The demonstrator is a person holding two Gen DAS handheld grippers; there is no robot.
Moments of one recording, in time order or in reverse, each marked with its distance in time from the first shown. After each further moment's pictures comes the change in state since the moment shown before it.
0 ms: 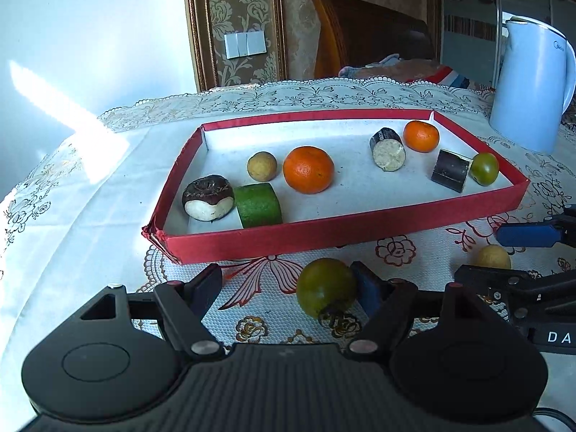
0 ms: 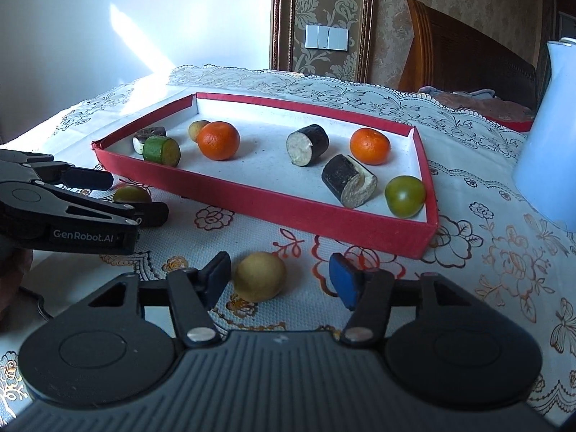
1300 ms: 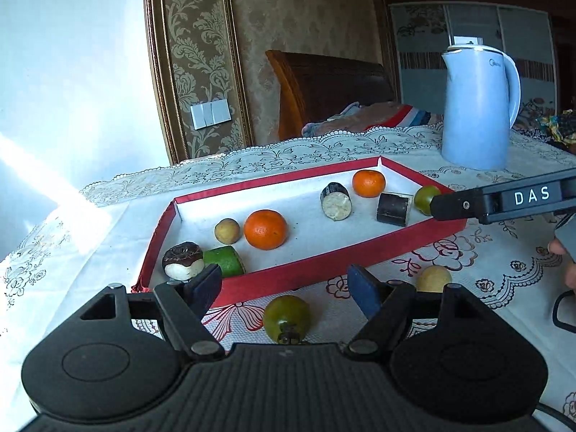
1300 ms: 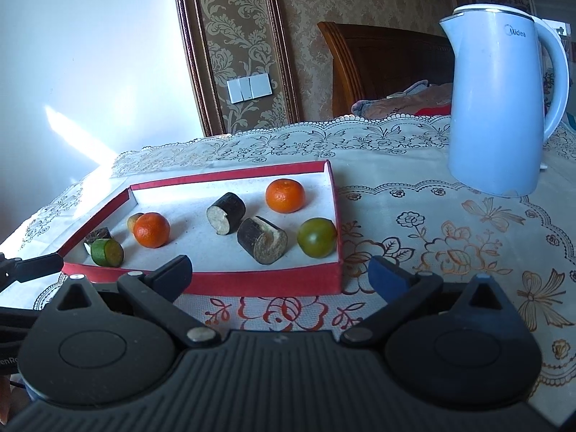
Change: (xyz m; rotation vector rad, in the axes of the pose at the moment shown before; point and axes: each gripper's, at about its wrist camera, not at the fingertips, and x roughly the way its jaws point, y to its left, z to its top) left arm -0.034 -0.023 -0.006 0.137 -0.216 -0.050; right arm -0.023 -0.059 0.005 0.301 -0.180 -0.107
